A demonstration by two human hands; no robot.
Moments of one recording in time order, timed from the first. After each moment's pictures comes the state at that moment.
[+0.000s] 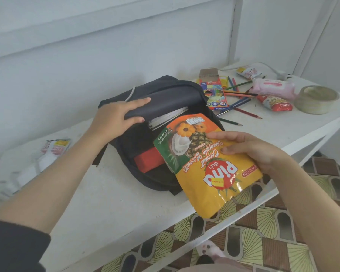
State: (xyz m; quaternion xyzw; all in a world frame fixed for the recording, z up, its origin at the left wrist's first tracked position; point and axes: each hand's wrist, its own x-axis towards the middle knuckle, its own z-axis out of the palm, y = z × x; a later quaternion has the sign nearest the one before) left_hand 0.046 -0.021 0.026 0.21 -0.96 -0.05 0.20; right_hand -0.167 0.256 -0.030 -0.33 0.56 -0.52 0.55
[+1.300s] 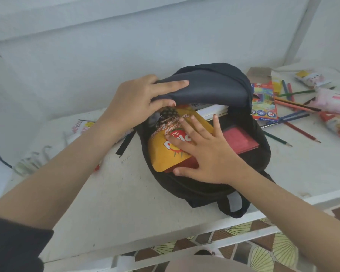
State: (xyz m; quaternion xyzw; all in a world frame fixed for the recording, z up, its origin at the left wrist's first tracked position) left_hand 0.047 -0.025 0.060 0.18 -0.95 0.01 0.26; right_hand -0.098 0.124 -0.038 -0.75 0.65 -0.09 -0.10
